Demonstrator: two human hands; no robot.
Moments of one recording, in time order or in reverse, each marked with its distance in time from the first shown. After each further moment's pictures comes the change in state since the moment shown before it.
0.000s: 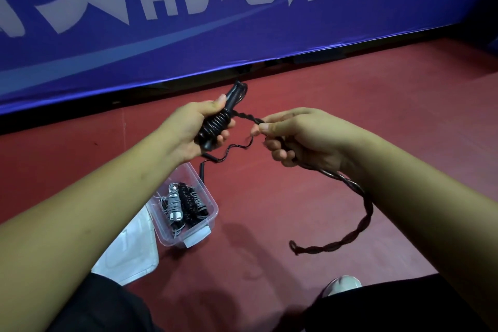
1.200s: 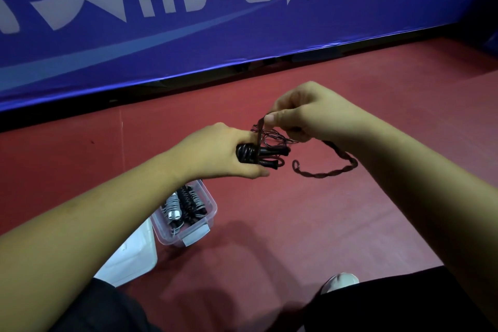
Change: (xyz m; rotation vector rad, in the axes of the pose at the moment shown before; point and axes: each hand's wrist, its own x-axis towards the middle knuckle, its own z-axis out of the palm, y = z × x) left_hand -0.033 -0.015 0.019 1.467 -0.258 0.540; right_hand -0.014 -0.023 -0.006 -0.593 0.200 -0.249
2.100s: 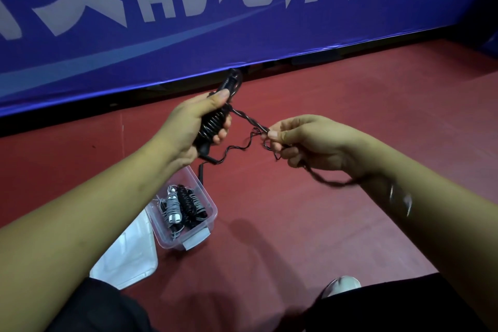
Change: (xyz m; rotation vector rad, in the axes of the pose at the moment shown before) left_hand 0.012 -0.024 -0.011 -1.316 0.374 -0.251; right_hand 0.019 0.051 0.012 0.657 -0.204 0.290
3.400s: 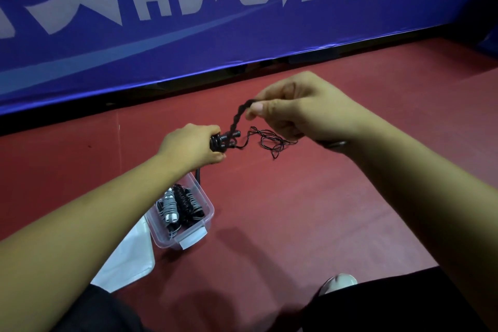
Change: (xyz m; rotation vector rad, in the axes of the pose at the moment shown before) left_hand 0.028 -0.048 -0.031 1.649 0.018 0.050; right_hand -0.034 -0.044 0.027 -0.430 0.032 -0.457
